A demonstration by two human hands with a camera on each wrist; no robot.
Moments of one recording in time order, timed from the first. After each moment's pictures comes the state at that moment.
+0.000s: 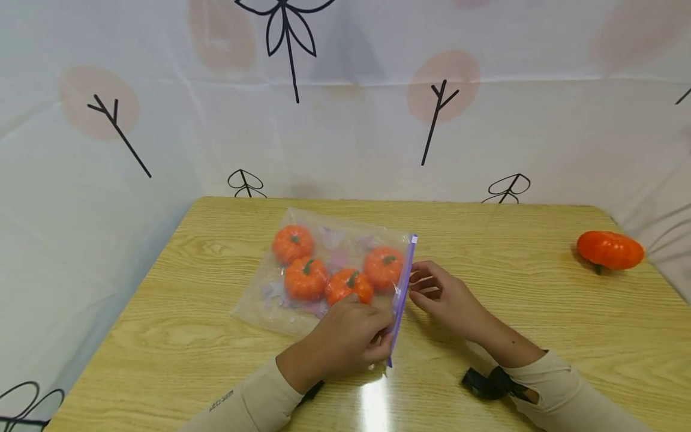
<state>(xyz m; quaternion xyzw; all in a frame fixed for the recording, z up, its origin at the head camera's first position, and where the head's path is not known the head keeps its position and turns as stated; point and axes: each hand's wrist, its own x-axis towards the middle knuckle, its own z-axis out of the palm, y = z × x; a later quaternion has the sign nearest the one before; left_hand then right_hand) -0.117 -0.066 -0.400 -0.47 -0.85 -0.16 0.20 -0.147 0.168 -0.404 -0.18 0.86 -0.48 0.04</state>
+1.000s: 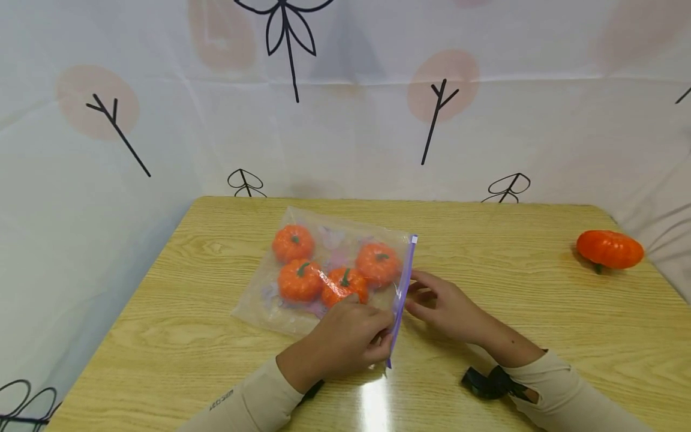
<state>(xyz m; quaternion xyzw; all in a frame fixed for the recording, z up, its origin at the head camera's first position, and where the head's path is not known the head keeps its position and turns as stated) -0.118 -0.066 -0.400 -0.47 -0.85 -0.14 0.19 -0.144 0.170 -0.403 -0.24 0.86 -0.44 0.08</state>
